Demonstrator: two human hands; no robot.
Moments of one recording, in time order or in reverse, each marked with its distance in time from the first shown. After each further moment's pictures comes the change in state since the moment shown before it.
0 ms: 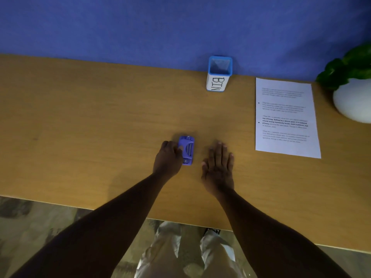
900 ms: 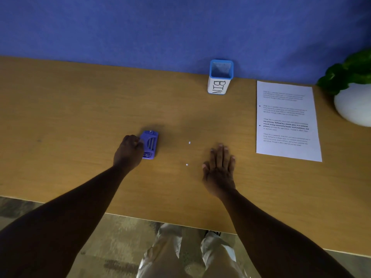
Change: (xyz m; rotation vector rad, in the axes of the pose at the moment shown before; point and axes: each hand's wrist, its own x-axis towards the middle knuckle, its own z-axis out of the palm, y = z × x) left_hand 0.034 -0.078 -0.083 0.088 0.125 -0.108; right_hand 0.007 0.006 0.005 0.058 -0.089 -0.002
